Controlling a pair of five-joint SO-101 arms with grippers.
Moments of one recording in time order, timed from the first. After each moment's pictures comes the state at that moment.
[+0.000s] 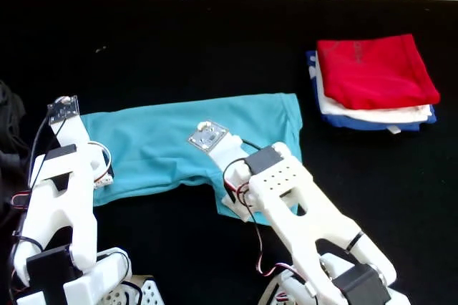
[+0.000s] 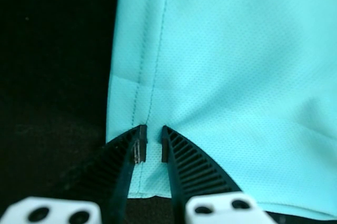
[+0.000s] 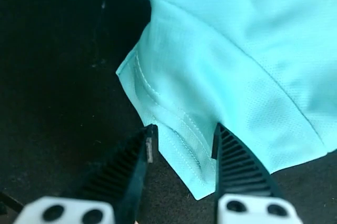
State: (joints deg) left arm -26.9 -11.6 56.6 40.7 -31.6; right arm -36.4 -22.3 45.7 66.8 20.2
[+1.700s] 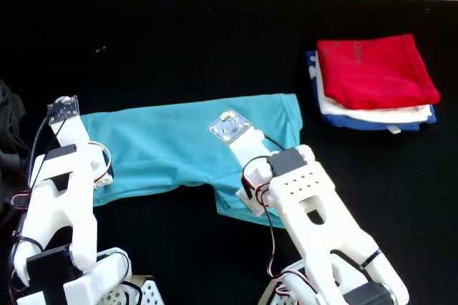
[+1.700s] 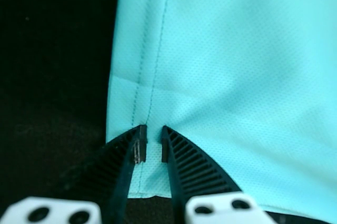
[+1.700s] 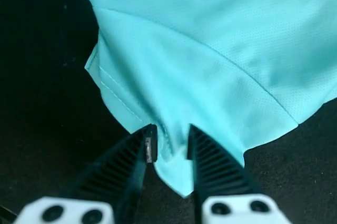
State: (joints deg) left arm -26.9 -11.6 56.6 40.7 -31.6; right arm -29.7 -30.1 48.5 68.7 20.2
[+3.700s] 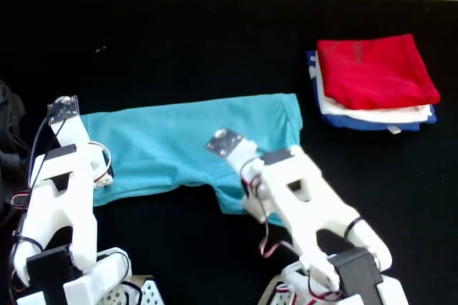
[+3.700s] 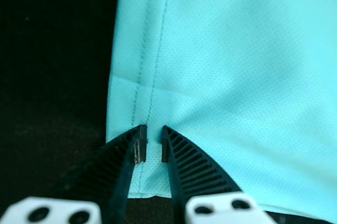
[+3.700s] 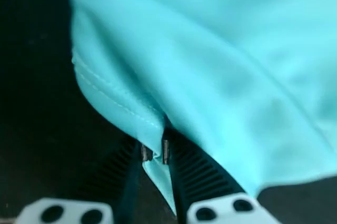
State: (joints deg) left arm -26.9 -11.6 56.6 40.7 -31.6; right arm -25.9 -14.9 47.4 61.8 30.7
